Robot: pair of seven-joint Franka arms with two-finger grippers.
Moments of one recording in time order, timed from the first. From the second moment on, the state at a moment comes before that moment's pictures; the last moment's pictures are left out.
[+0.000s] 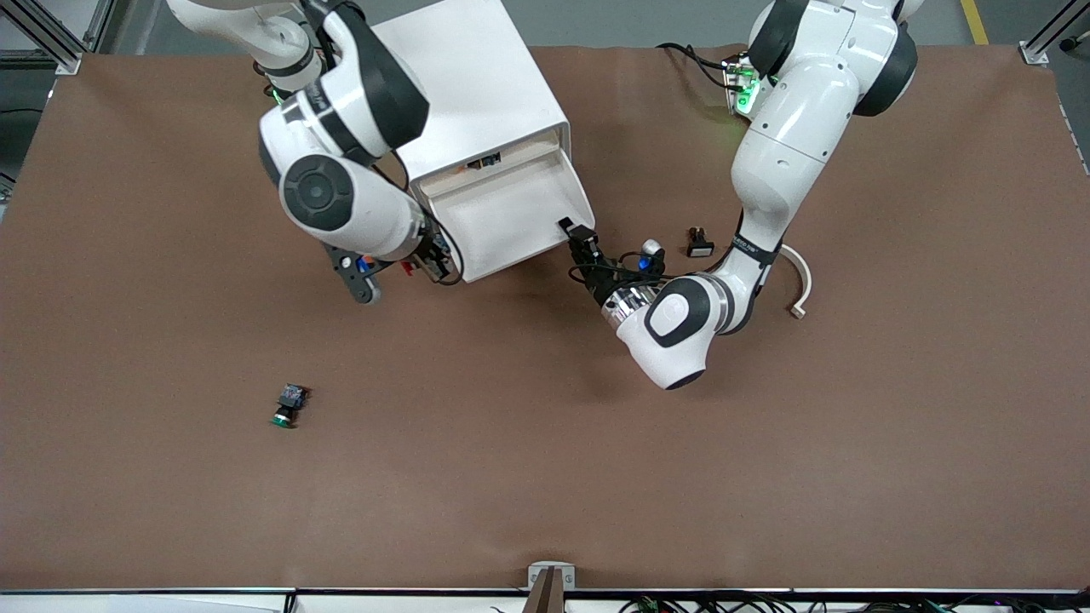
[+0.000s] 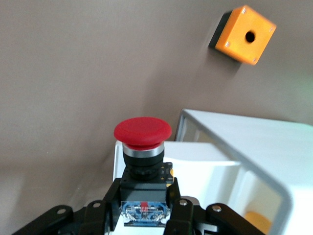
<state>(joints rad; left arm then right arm) -0.43 0.97 -0.10 -1.32 -1.02 1.34 -2.32 0.48 0.31 0.11 -1.65 0.21 1.78 1.56</state>
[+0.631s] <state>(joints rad) -0.43 0.97 -0.11 -1.28 -1.02 1.34 -1.98 0.66 0.30 0.10 -1.81 0.21 2.08 1.83</state>
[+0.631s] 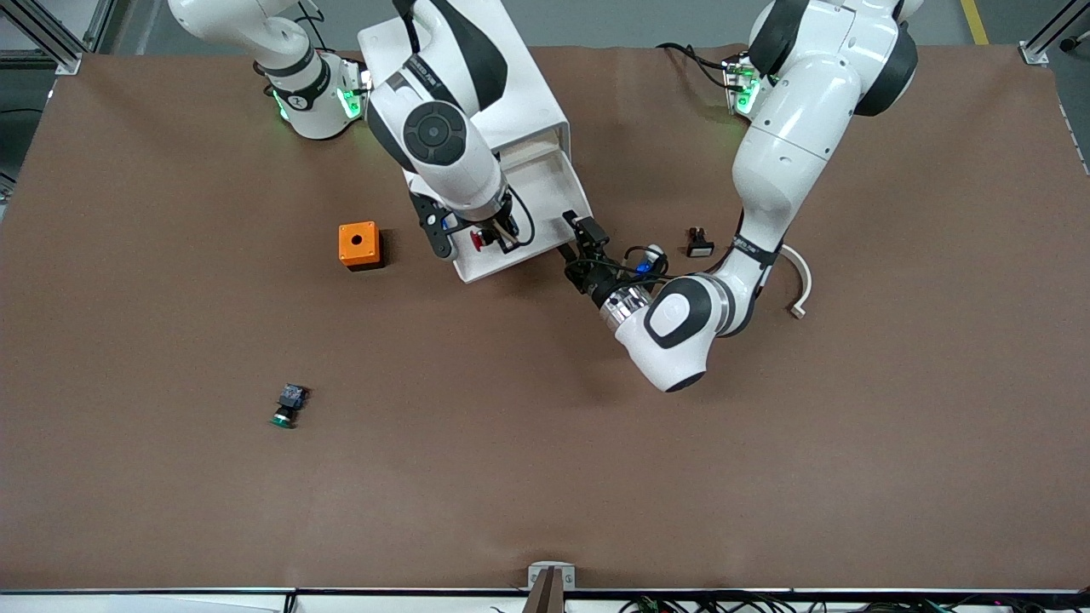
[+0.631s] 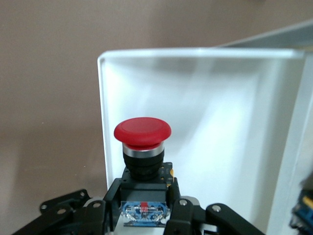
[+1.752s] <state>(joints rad) -0.46 0.84 -0.02 -1.14 -0.59 1.69 -1.02 0.64 0.30 0.07 -1.82 0.15 2.18 1.82</state>
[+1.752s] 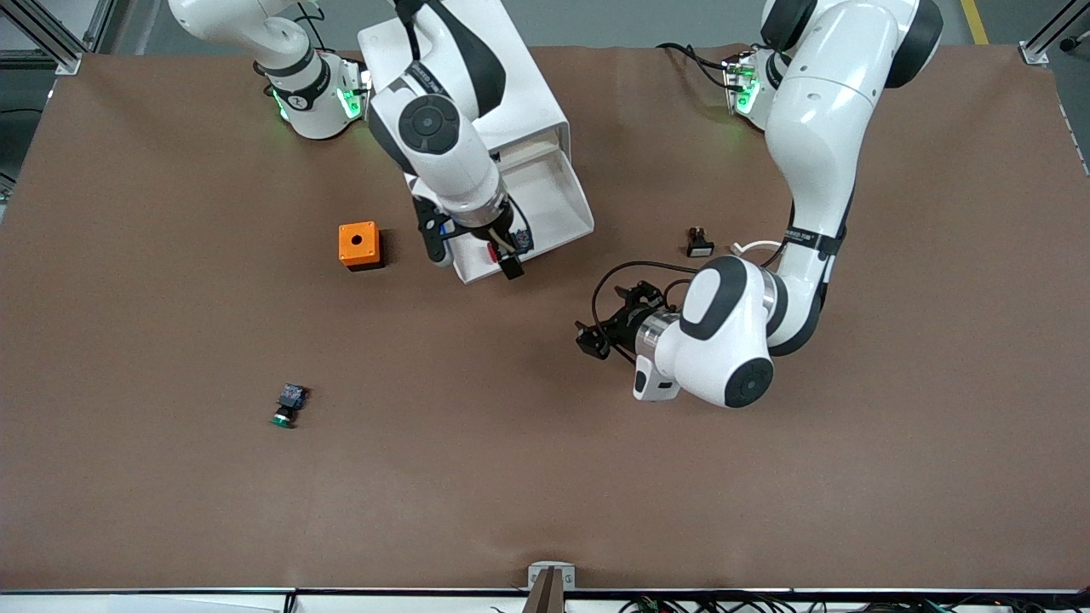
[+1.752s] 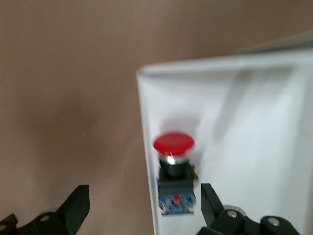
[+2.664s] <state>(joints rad) -0.64 0.80 -0.02 -1.15 -0.18 1.93 -1.02 0.14 0.28 0.06 -1.53 0.08 1.79 0.85</state>
